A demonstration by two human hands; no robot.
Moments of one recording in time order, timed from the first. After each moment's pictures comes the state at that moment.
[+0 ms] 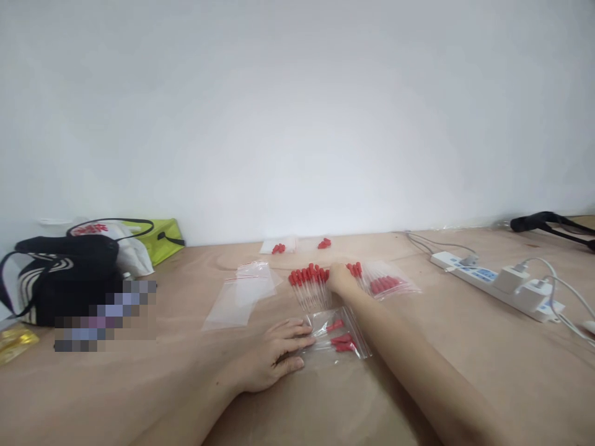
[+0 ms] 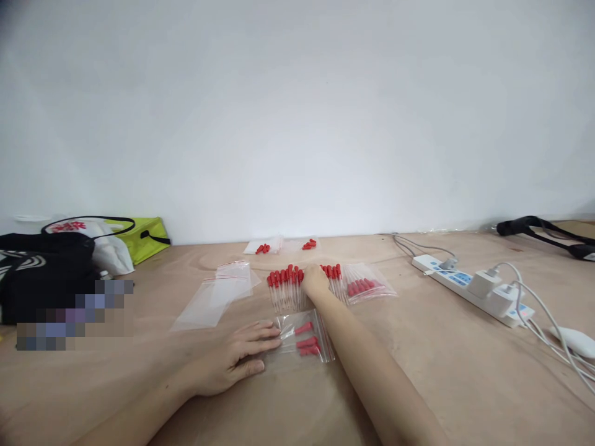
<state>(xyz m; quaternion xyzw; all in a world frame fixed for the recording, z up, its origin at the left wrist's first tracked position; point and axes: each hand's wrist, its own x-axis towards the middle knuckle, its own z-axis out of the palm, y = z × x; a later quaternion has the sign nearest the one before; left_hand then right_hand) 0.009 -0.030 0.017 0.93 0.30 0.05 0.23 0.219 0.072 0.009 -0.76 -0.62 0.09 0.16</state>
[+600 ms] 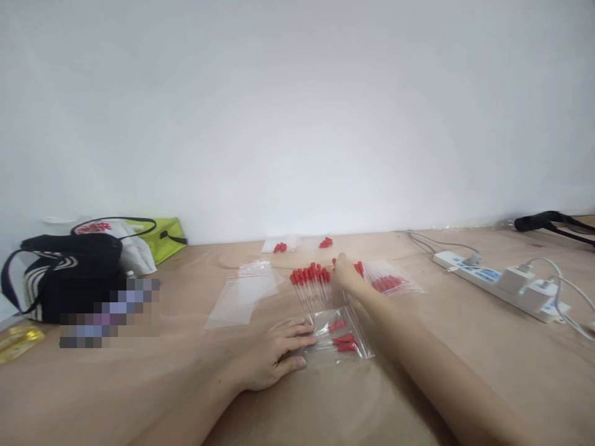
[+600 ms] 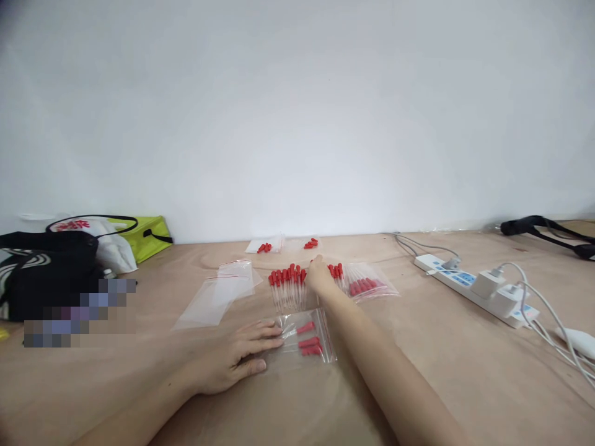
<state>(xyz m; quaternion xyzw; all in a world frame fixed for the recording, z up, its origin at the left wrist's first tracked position) 0.009 -0.031 0.018 0.93 0.29 0.05 0.23 0.231 0.065 0.014 -0.71 -0.64 0.10 0.28</state>
